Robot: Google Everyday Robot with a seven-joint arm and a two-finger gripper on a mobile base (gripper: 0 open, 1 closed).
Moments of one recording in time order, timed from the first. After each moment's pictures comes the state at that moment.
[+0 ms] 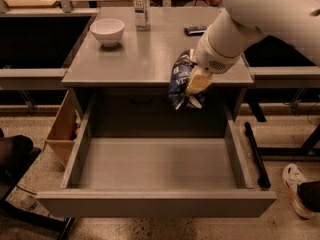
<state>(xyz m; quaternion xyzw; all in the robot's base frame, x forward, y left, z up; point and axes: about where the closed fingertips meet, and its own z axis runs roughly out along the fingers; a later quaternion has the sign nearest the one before) 0.590 -0.090 0.896 -0.62 0.74 -0.03 0.26</state>
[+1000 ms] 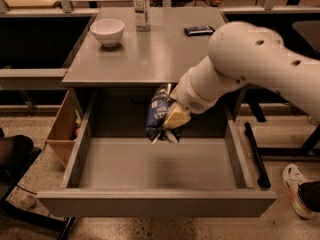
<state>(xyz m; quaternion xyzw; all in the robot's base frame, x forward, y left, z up) 0.541 -0.031 0.824 -0.63 0.72 0.07 0.27</state>
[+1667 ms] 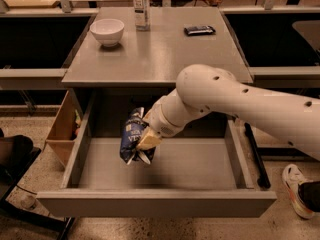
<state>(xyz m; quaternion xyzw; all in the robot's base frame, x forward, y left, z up) 0.526 0.043 0.750 -0.65 0.69 0.14 0.28</state>
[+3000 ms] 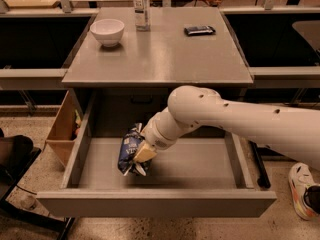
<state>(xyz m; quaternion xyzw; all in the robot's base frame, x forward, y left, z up) 0.525 0.060 0.682 -0.64 0.71 0.17 0.25</state>
